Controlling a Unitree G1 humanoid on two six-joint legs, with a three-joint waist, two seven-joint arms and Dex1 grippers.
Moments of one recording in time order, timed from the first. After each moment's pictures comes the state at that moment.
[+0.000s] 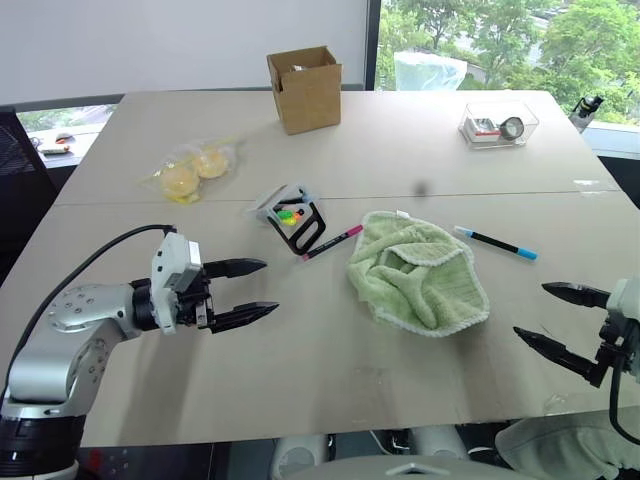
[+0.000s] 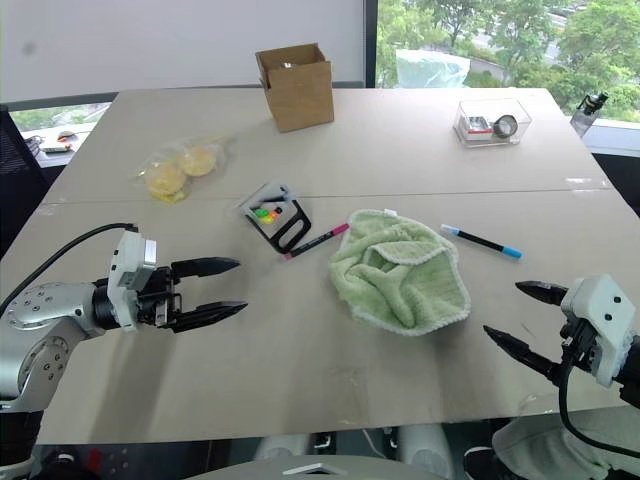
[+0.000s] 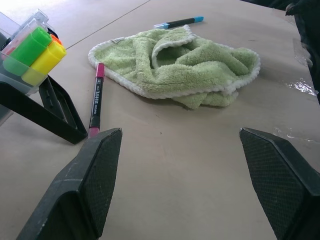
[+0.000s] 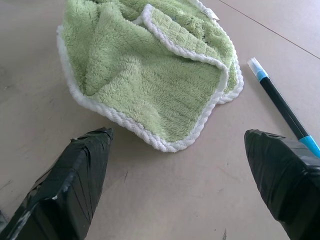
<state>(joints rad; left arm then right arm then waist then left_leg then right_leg) 0.02 0.87 0.27 -0.26 -0.63 0.39 -1.22 0.49 -0.84 -0.60 -0.62 0.59 0.45 0.96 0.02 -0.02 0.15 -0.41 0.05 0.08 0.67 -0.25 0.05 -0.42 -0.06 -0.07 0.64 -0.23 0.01</state>
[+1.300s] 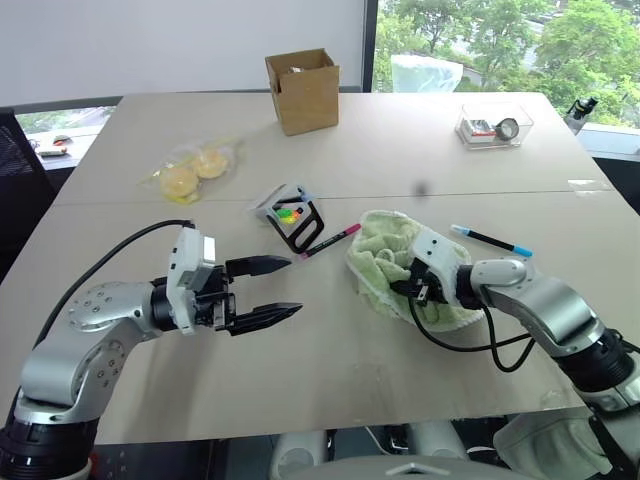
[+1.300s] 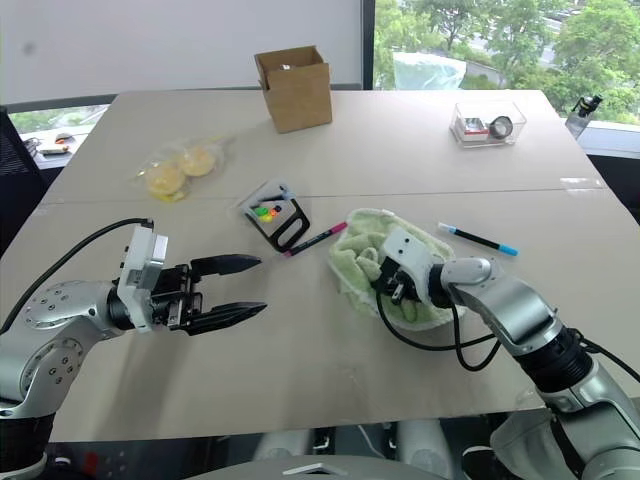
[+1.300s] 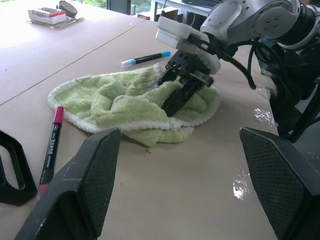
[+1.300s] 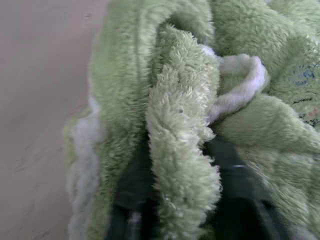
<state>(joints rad) 0.01 0.83 0.24 -0.40 -0.75 0.47 -1.15 -0.42 -0.68 0.37 -0.35 0.39 0.88 0.70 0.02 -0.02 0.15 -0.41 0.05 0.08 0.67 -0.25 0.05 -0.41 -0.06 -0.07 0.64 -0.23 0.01</state>
